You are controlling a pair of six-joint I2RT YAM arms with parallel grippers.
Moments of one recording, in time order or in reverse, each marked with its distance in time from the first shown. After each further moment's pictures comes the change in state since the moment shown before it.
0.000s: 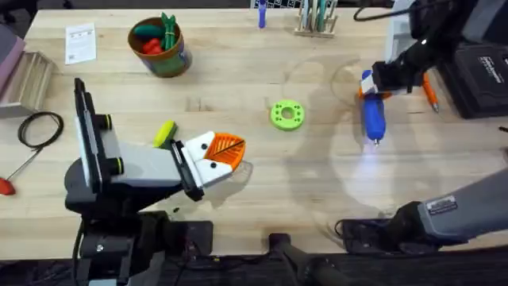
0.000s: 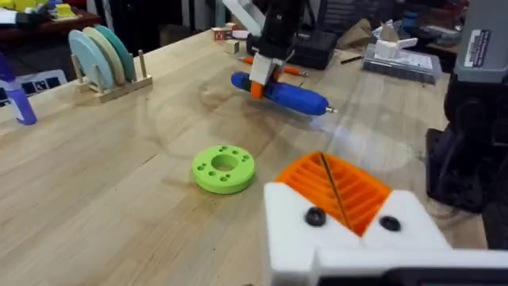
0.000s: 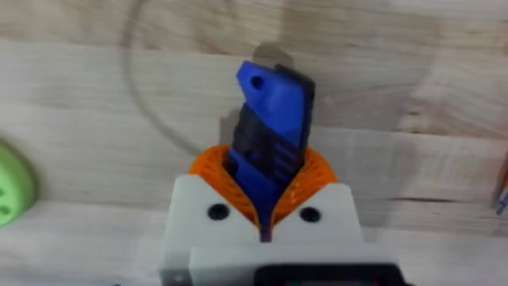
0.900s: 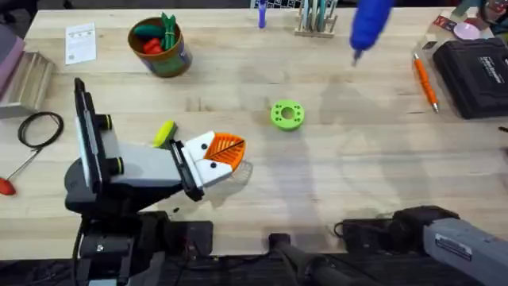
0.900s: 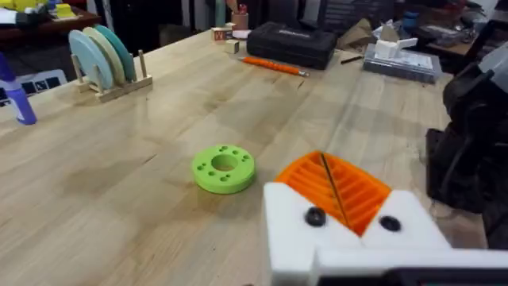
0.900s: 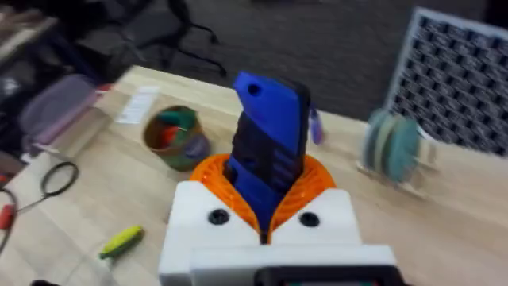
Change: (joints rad) left arm 0.000 0.000 0.000 0.000 0.000 0.000; right arm 0.212 -0.644 0.085 0.384 -0.435 0.253
